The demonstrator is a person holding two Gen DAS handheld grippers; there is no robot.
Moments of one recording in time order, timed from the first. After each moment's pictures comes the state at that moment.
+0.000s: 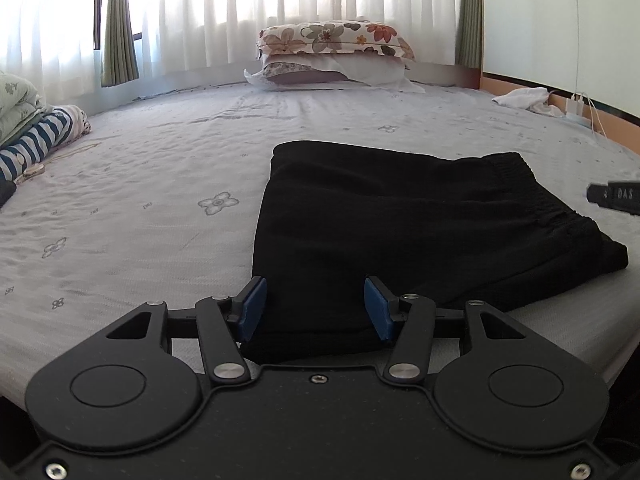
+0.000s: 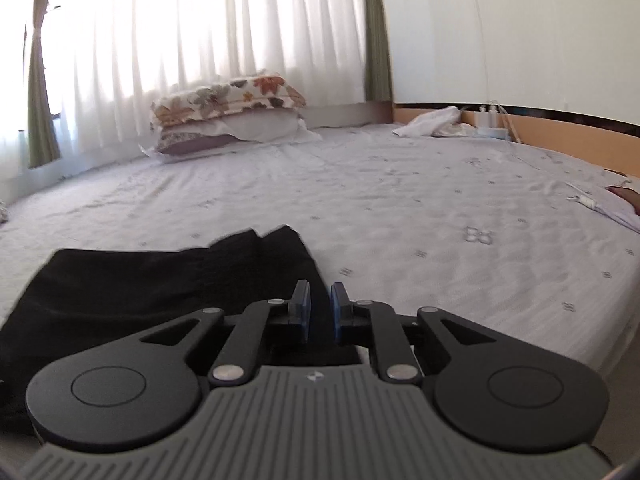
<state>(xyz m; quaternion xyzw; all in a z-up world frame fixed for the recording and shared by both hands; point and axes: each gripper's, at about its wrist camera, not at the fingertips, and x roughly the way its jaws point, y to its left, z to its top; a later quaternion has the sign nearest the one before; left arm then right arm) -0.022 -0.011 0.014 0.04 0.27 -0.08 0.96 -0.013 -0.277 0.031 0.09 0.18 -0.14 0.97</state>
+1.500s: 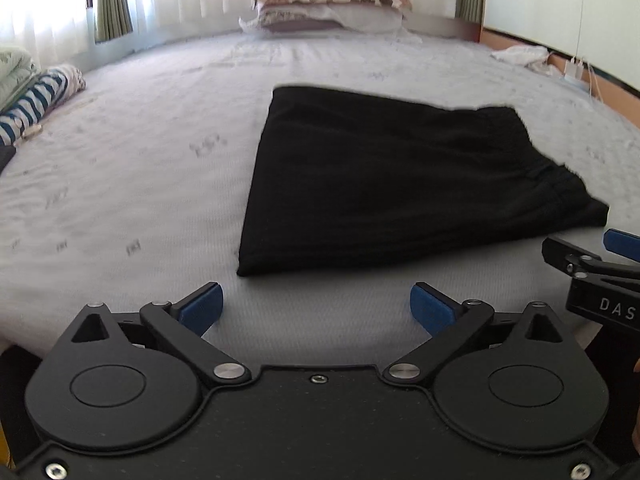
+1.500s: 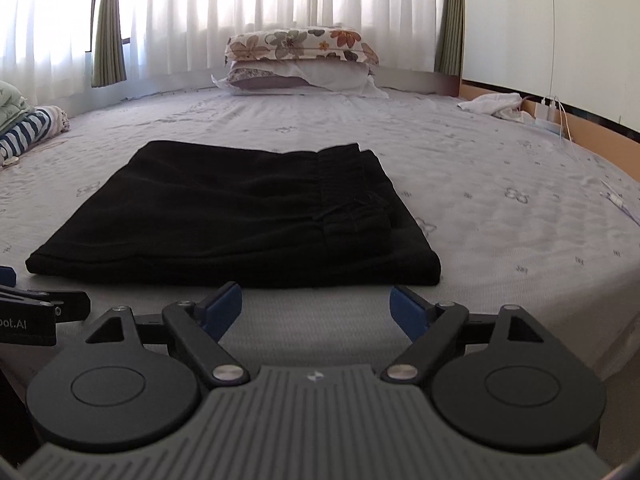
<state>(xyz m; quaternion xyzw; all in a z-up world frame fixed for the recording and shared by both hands) -0.045 -0.018 0.015 0.04 0.36 -0.08 0.93 -0.074 -0.230 0.016 0.02 0.27 -0.07 0.96</state>
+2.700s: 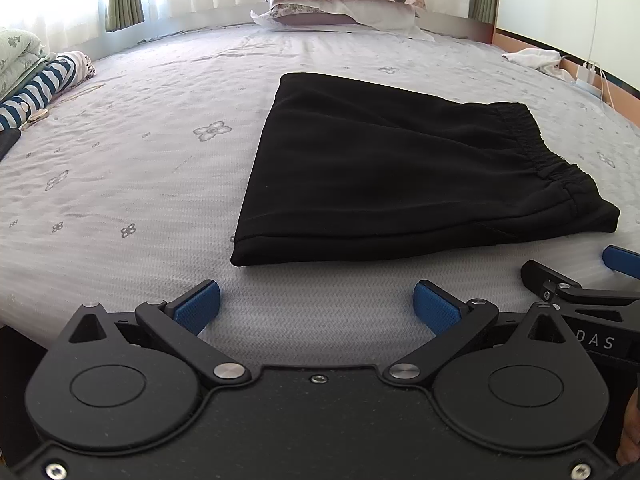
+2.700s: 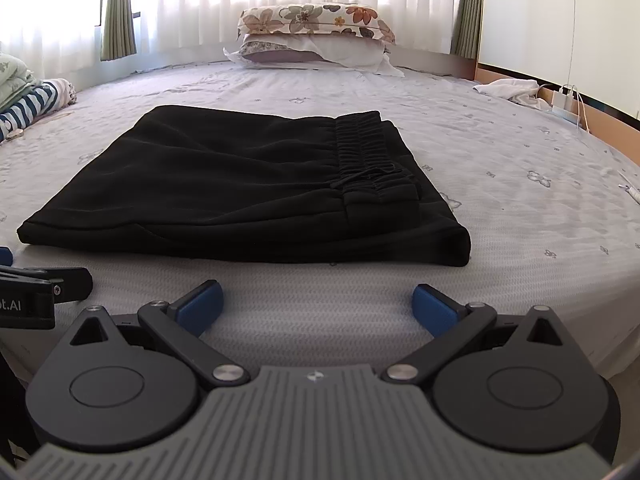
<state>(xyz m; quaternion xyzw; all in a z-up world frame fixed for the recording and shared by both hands) -0.042 -0.022 0.009 0.03 0.36 -0.06 0.93 -0.060 -0.221 0.002 0.00 0.30 -0.05 0.95</state>
